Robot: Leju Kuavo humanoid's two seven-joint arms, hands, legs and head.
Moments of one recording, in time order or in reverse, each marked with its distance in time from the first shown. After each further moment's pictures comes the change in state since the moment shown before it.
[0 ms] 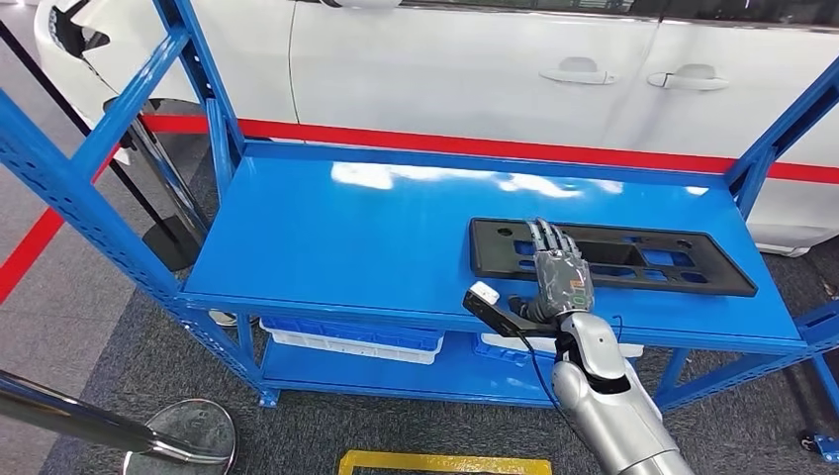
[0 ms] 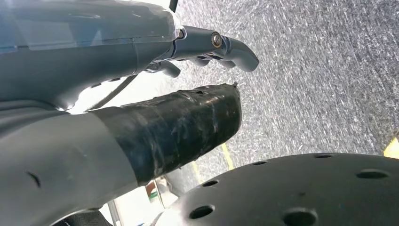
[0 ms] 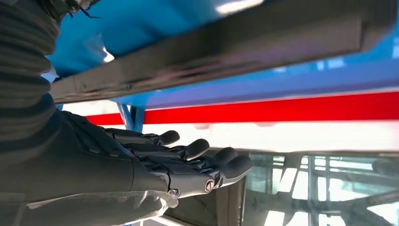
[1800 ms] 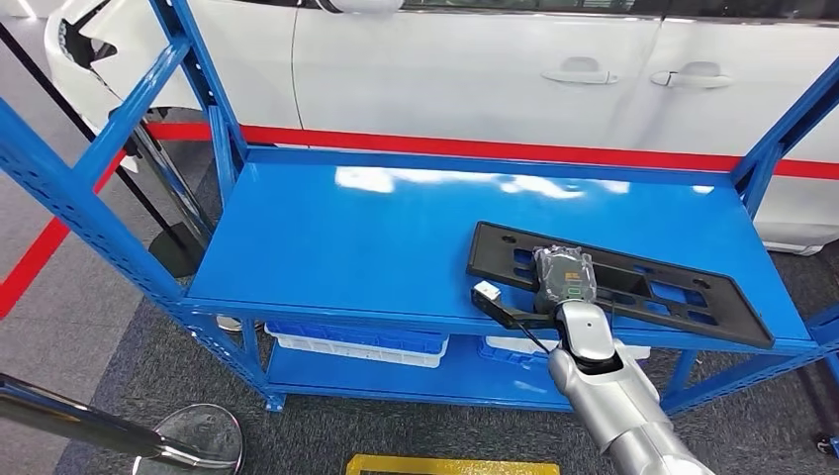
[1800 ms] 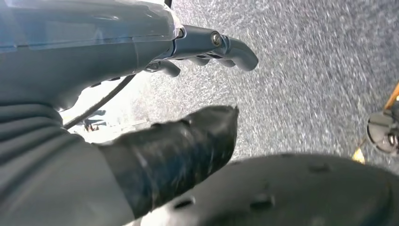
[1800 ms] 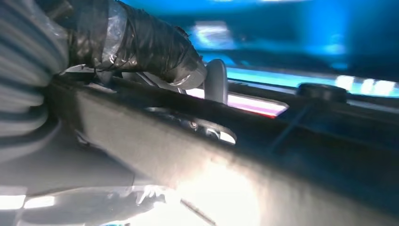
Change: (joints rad) left arm 0.001 0.000 0.024 0.000 -0.017 0.034 -0.081; right arm -0.107 0.055 -0.015 0.237 0.196 0.022 0.087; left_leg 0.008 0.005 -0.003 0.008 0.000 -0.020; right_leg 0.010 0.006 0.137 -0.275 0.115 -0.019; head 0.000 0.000
